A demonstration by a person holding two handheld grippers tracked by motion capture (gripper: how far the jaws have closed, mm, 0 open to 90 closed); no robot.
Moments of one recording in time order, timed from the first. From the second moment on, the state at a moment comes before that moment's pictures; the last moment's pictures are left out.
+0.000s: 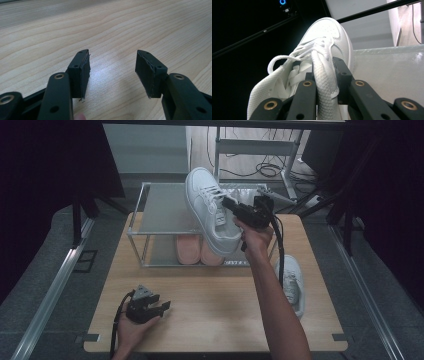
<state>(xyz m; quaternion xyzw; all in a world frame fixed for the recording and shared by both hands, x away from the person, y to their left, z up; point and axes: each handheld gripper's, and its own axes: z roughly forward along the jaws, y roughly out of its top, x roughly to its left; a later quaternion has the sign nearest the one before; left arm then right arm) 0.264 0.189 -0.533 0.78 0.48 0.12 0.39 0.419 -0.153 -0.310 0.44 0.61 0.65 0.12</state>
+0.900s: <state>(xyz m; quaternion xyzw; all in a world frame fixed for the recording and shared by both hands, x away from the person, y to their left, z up) 0.265 0.191 -0.532 0.77 0.48 0.12 0.39 0.484 -0.123 -0.309 0.49 0.61 0.61 0.13</state>
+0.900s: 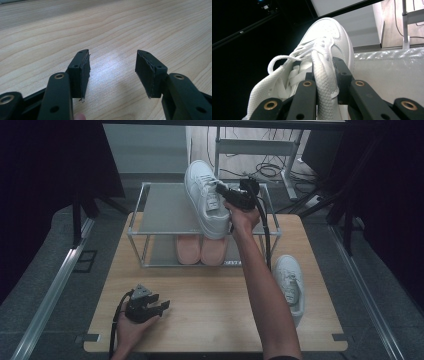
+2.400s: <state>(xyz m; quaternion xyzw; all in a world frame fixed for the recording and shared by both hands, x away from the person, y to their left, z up) 0.265 0.198 -0.527 0.77 0.48 0.12 0.41 0.502 -0.118 -0.323 0.49 0.64 0.58 0.14</state>
